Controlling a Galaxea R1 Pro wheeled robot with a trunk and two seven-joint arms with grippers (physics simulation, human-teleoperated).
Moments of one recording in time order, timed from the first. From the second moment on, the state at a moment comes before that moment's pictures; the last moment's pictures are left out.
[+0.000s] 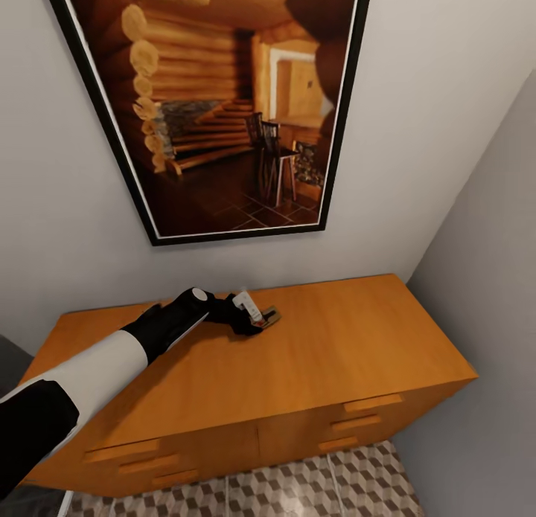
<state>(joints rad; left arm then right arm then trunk) -1.14 0.10 -0.92 -0.67 0.21 0.35 -0.58 -0.20 0.03 0.16 -0.02 -0.01 -0.22 0.06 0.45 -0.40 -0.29</state>
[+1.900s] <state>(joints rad) -1.14 0.08 -0.93 -0.36 0.22 0.18 -0.57 -0.20 0.03 0.16 -0.02 -0.01 -0.25 0.06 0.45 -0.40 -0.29</state>
